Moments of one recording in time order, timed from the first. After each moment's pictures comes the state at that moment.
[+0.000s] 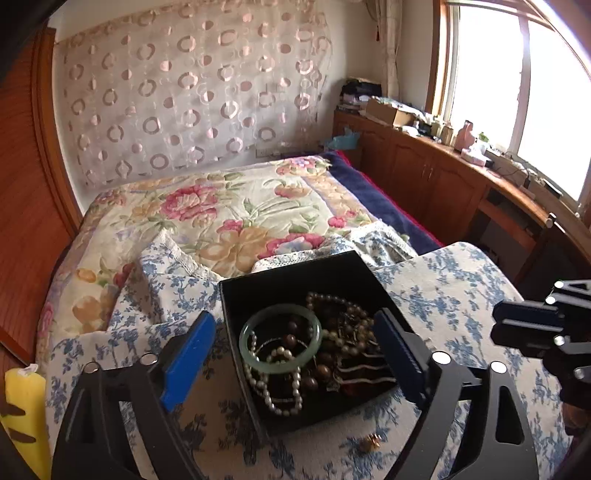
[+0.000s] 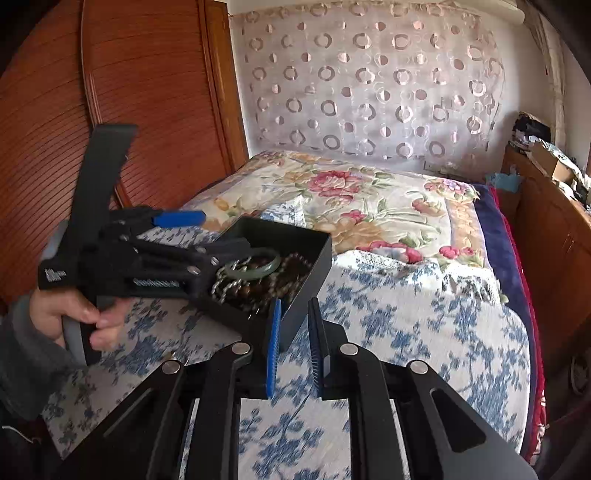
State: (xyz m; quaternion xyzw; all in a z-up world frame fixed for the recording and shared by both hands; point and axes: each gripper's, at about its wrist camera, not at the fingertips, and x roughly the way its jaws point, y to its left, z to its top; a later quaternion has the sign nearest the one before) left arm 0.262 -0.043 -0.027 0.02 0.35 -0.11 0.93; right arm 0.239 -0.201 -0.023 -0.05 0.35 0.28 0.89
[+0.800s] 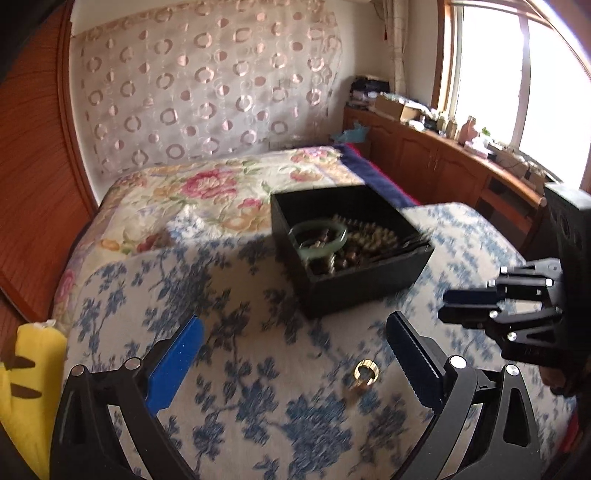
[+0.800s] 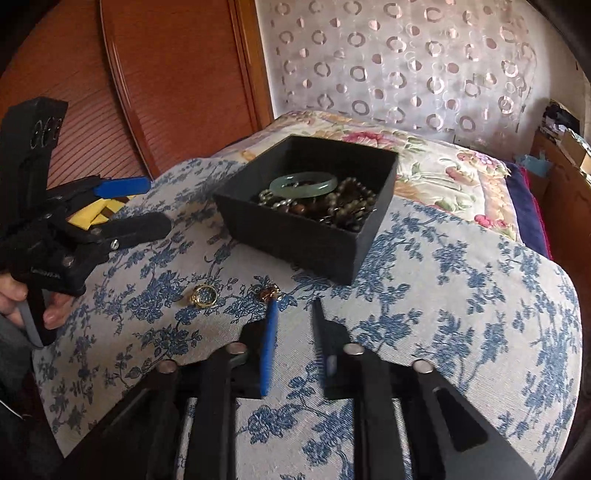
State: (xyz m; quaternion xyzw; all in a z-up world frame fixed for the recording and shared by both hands) left arm 0.172 0.006 -0.054 0.03 0.36 -0.09 0.93; right arm 0.216 -0.156 -0.085 -0.08 0.41 0.32 0.85
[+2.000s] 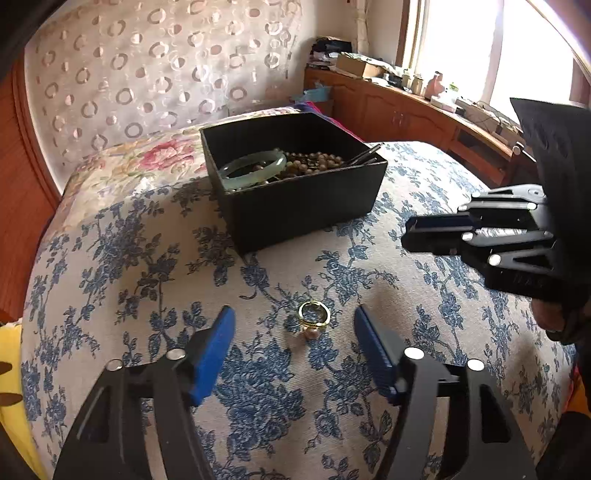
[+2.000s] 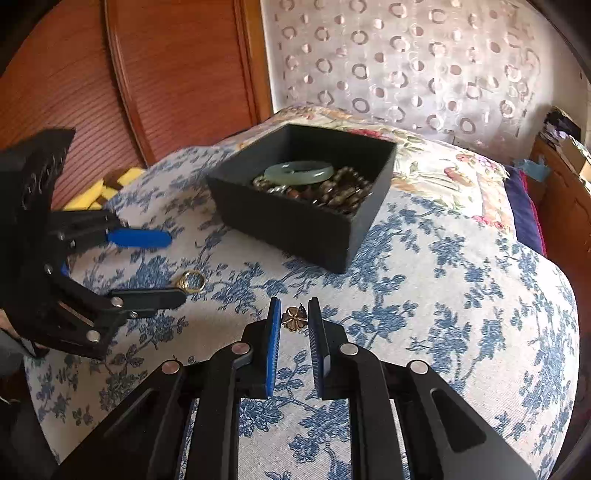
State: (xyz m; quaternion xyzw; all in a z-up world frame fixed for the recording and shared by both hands) left arm 0.161 -0.029 -0.093 0.05 0.42 -0.16 0.89; right arm 0.215 -0.163 -0.088 -0.10 0.40 0.32 0.85
